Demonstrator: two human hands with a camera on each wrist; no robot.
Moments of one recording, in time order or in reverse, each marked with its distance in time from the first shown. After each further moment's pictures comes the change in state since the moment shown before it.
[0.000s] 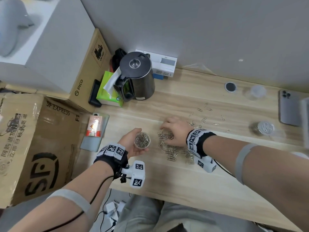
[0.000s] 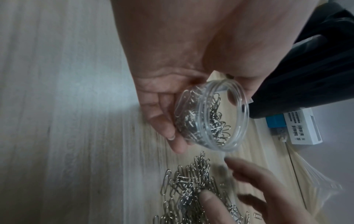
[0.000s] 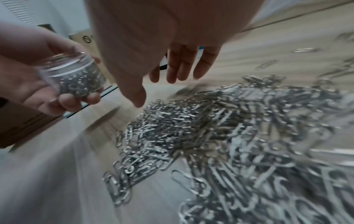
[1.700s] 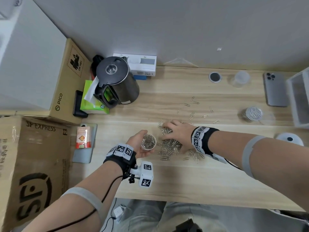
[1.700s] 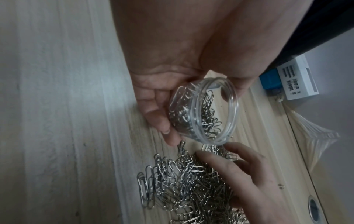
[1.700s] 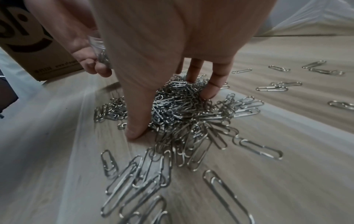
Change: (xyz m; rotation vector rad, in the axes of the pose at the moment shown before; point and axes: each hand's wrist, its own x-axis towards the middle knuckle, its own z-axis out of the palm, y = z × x) left_hand 0.009 0.004 0.059 0.163 0.016 -0.031; right_hand -0.039 0.025 -0.012 -0.333 -0.323 -0.029
